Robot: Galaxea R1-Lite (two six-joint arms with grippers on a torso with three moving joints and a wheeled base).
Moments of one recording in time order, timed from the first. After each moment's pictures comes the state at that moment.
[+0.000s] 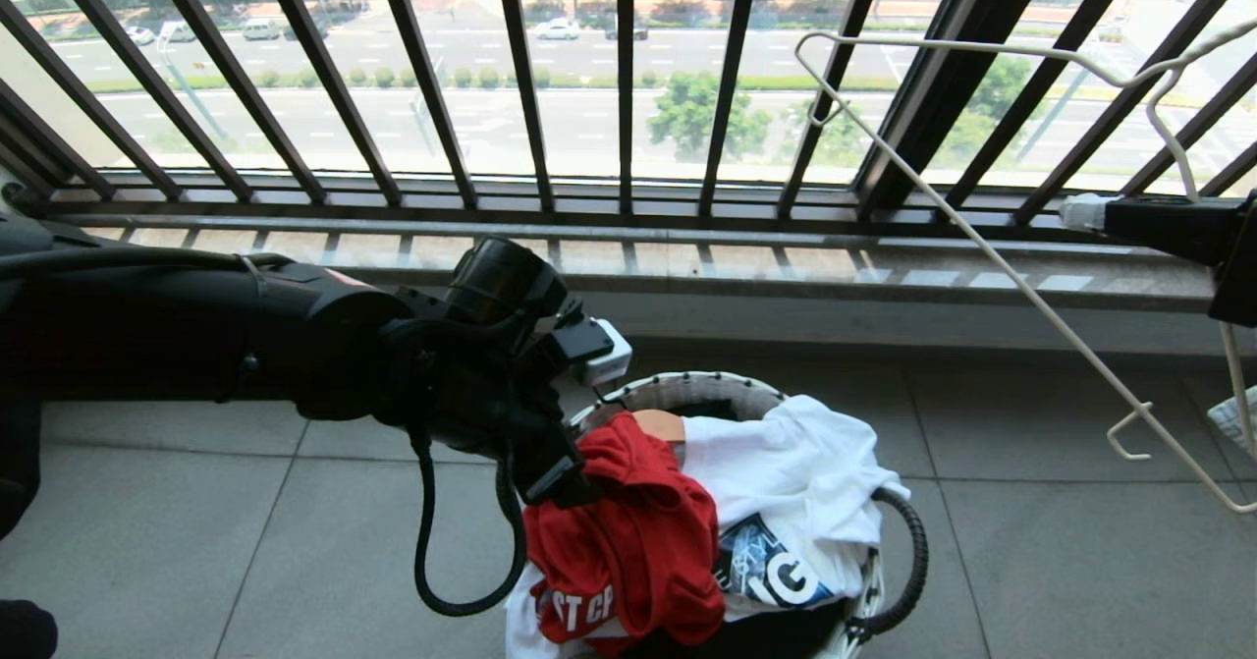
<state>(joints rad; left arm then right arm) -0.61 1.85 -1.34 0.32 0.00 0.45 0.06 1.19 -1.04 -0.08 0.45 -0.08</state>
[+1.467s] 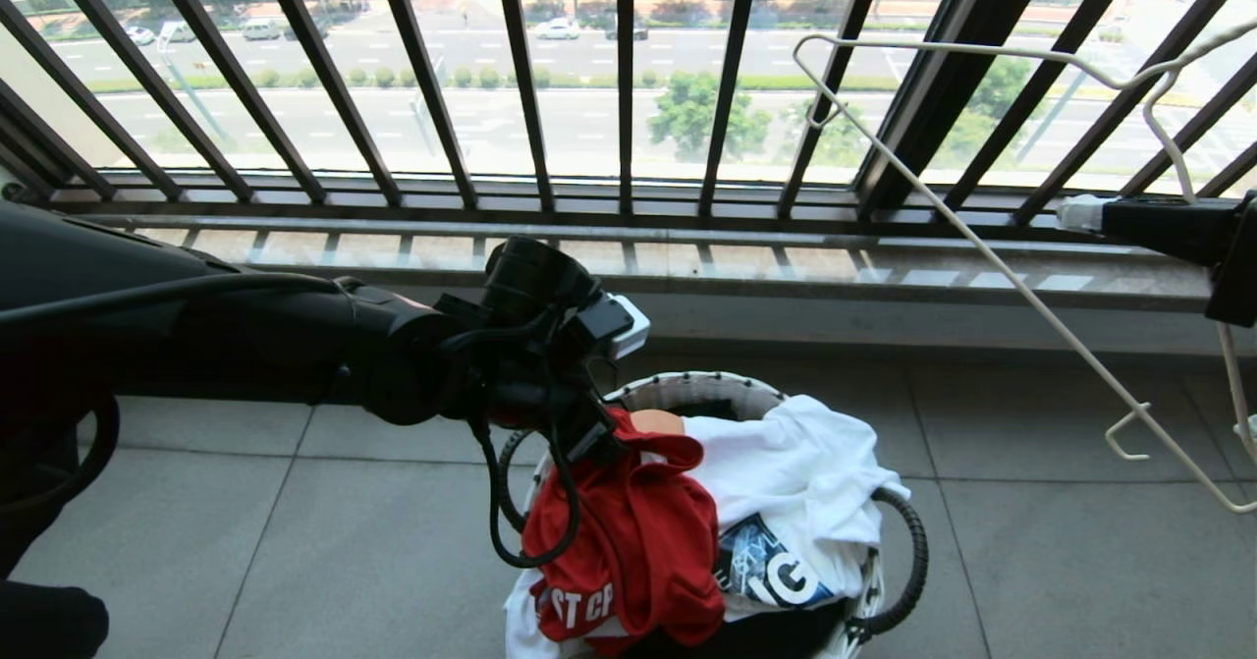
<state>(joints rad) -0.61 1.95 -1.37 0.10 0.05 0.42 0.06 1.19 -1.04 -0.08 0.45 -0.08</state>
